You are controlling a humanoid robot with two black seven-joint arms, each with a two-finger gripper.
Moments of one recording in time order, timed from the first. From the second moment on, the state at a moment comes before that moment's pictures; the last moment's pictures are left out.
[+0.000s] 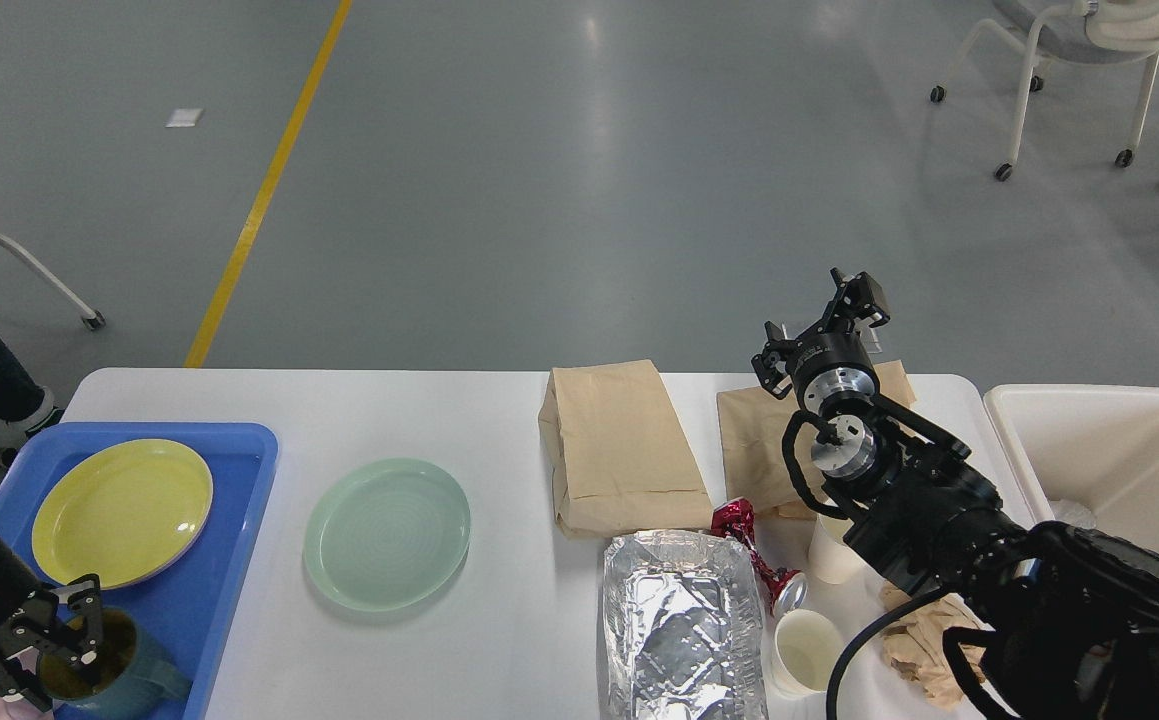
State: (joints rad) left arm -1.23 0.72 0.97 -0.80 0.08 -0.96 0.18; right arm 0.87 0.08 0.49 0.19 0.34 0.08 0.39
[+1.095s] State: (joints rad) left arm -1.83 0.42 1.51 -0.83 -0.03 -0.96 -0.07; right arm 0.87 0.08 0.49 0.19 0.34 0.08 0.39
